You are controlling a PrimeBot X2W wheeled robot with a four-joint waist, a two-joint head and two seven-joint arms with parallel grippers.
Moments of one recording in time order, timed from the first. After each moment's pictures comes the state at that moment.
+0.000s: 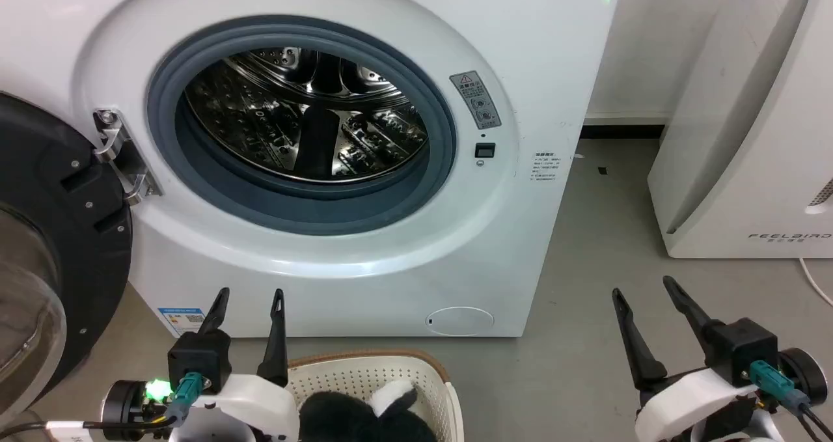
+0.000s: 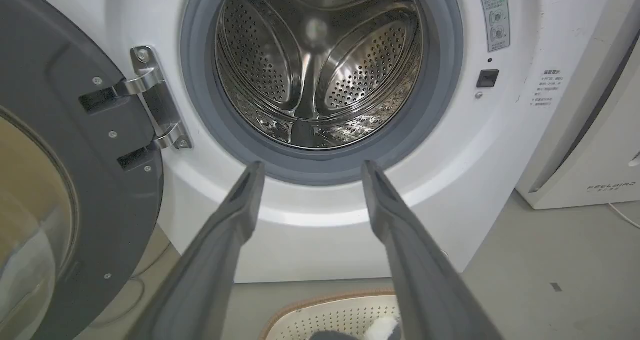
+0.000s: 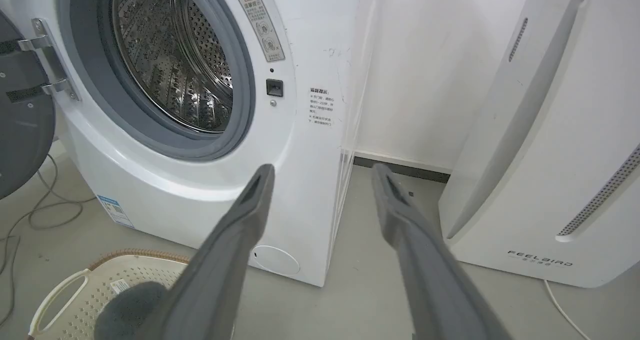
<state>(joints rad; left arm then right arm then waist) 0.00 0.05 -0.01 0.00 0.00 0.01 -0.01 -0.01 -0.05 0.00 0.00 0.00 0.13 -0.01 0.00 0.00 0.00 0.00</state>
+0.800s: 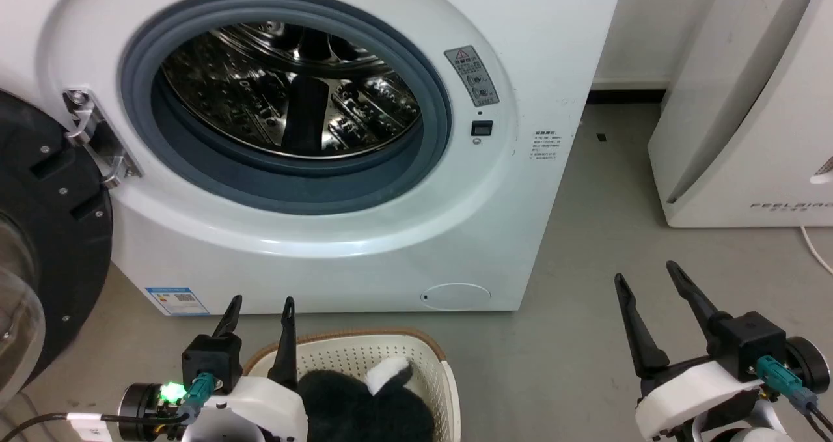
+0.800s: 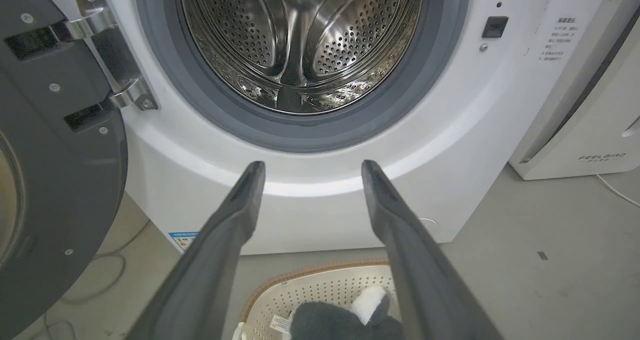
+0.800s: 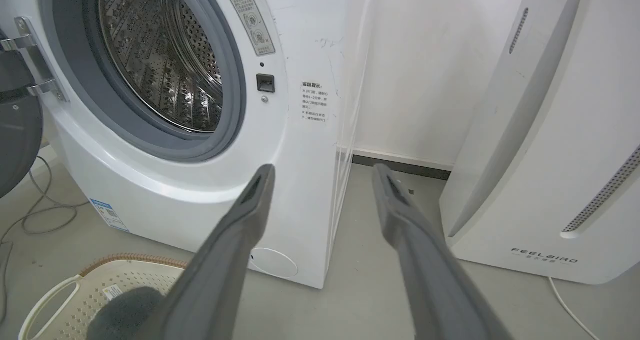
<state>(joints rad) -0.02 0.05 -0.03 0.10 -0.02 0.00 -0.06 -0.03 -0.05 0.00 0.01 0.01 0.13 -0.06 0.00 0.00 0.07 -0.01</state>
